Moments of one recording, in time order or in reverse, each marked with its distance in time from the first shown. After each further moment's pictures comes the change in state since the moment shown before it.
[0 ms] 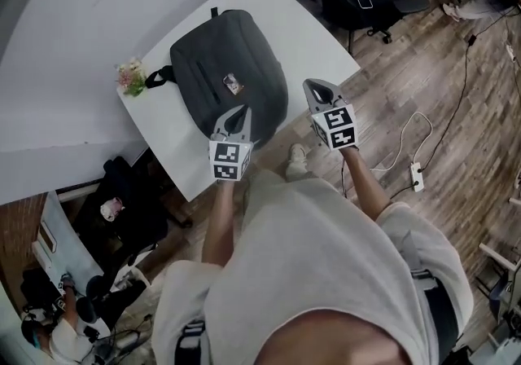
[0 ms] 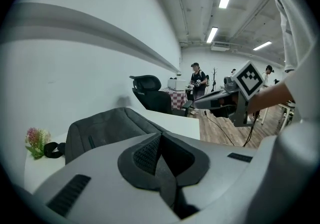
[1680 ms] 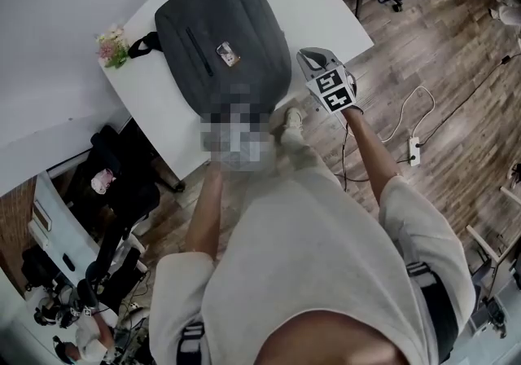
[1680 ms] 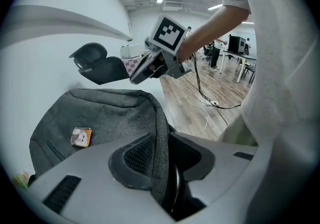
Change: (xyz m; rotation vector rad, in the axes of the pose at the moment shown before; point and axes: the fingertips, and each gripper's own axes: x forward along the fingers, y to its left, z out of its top) left arm 0.025 -0.063 -0.126 0.448 0.396 -0.365; right arm 0.089 -0.002 -0.080 -0.163 0.235 0.182
